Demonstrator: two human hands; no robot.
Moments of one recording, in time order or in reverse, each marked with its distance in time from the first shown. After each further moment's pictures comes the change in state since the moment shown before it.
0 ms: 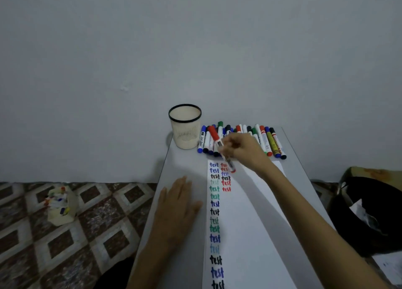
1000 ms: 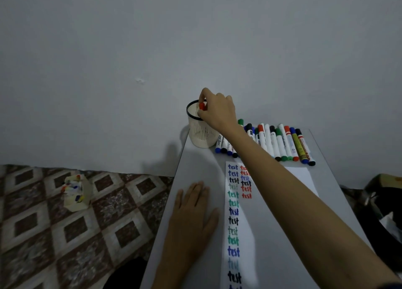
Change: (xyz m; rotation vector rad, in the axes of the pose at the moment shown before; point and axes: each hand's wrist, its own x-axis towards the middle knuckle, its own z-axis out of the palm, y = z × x) left_hand 0.005 -0.004 0.011 0.070 0.049 -0.012; right_hand 0.148 -0.043 0.071 -0.547 0.276 -0.316
